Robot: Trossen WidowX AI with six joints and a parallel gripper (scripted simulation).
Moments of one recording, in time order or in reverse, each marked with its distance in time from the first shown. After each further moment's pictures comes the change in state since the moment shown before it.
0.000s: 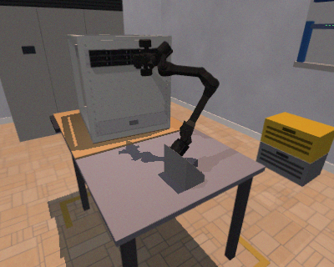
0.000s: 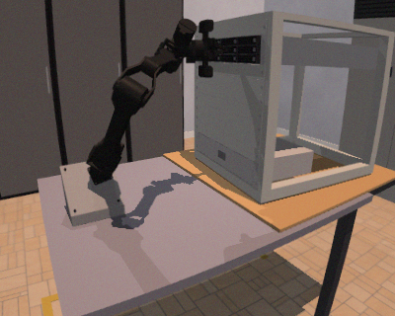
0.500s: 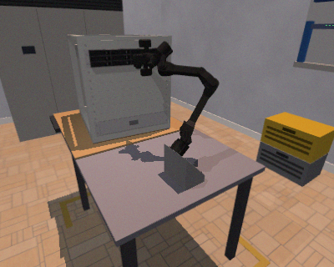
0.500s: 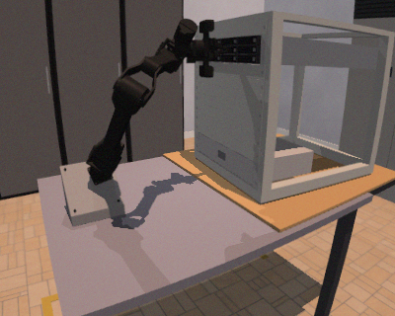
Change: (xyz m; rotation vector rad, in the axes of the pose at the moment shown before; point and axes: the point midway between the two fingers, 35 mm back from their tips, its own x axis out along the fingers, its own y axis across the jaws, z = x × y) arm 0.002 0.000 0.000 0.000 0.000 0.000
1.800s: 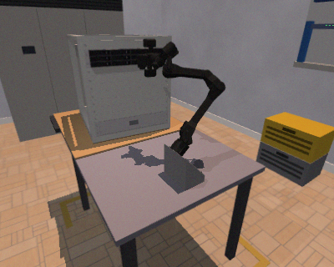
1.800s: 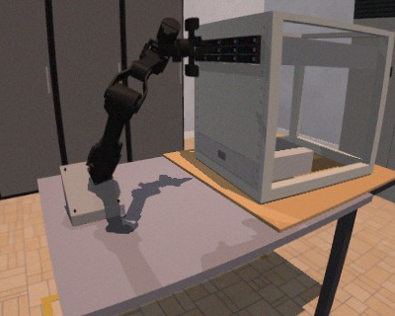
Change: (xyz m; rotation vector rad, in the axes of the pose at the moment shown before) arm -0.054 -0.003 -0.002 0.014 0.004 -0.010
